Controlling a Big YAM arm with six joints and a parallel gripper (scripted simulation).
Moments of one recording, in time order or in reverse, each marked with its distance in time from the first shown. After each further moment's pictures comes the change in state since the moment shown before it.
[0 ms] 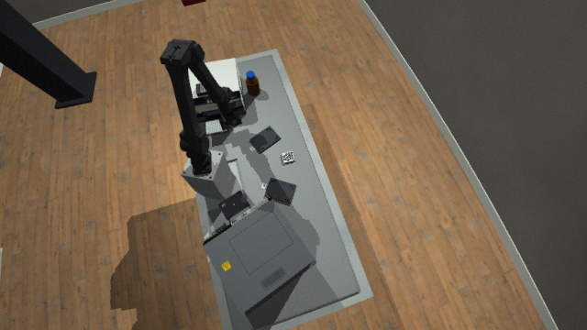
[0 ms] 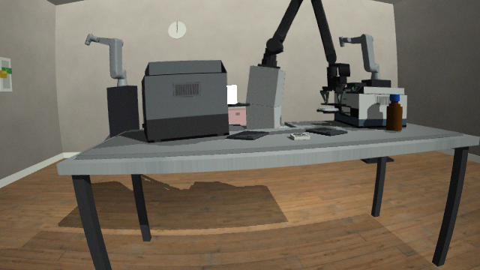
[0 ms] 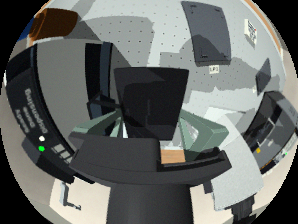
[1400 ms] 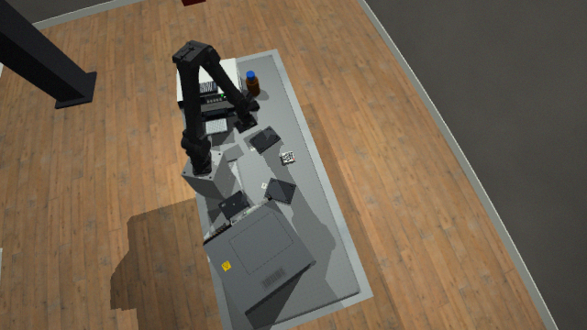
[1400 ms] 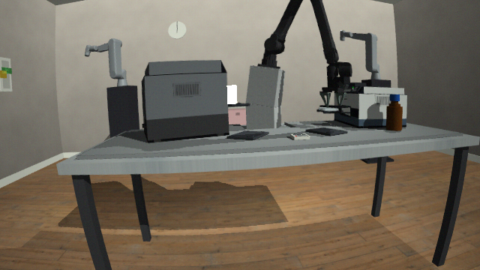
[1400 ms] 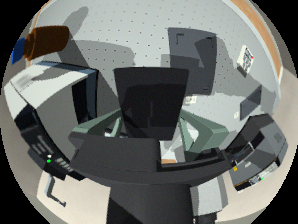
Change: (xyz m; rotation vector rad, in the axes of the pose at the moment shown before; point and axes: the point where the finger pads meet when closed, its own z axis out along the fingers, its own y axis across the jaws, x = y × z) arm -0.081 -0.051 0.005 0.004 0.000 -0.137
